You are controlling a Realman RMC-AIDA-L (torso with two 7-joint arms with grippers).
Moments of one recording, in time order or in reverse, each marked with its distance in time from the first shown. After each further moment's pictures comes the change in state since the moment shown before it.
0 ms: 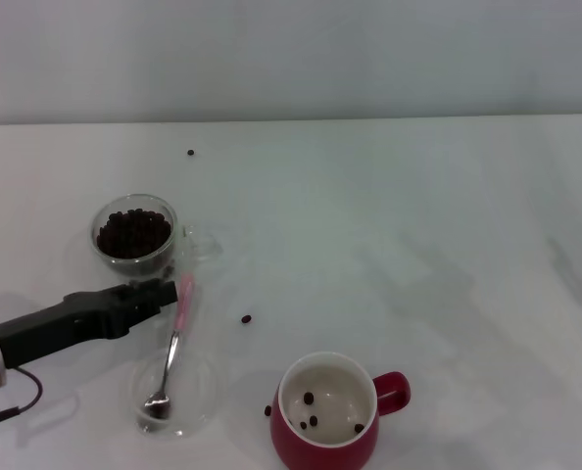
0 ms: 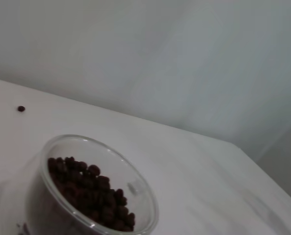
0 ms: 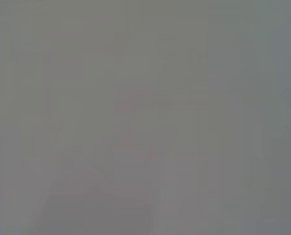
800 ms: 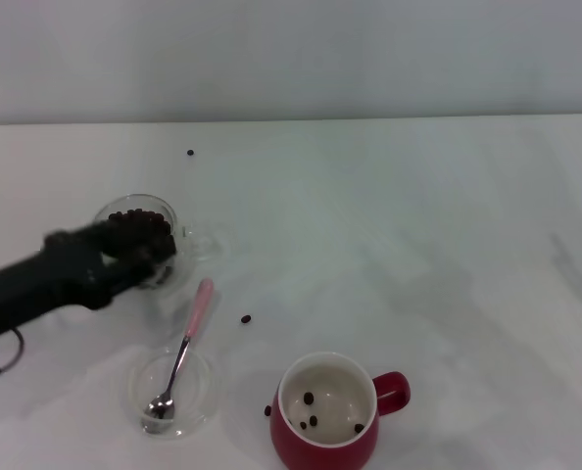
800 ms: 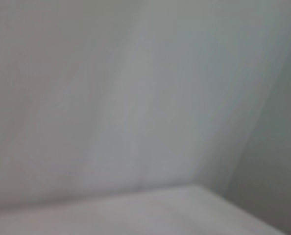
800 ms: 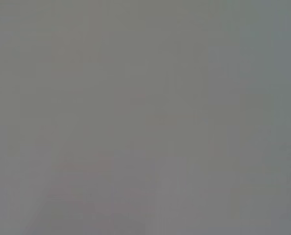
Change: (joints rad) left arm 0.033 0.007 -0.003 0.077 -0.163 0.171 0.302; right arm 0.005 0.000 0.000 -0.004 0.017 0.000 0.000
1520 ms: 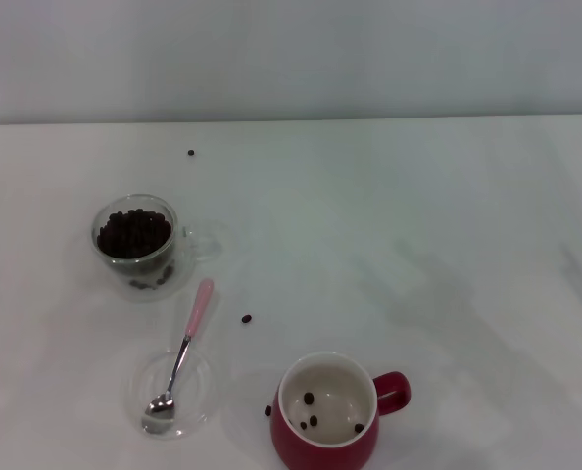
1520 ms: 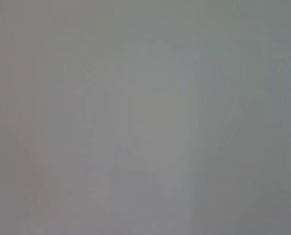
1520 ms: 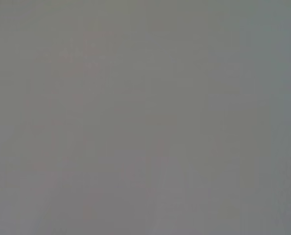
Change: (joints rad) left arm 0.274 -0.018 -0.255 -0.019 -0.432 0.040 0.507; right arm -0.016 0.000 0.003 0.013 0.010 -0.085 -0.006
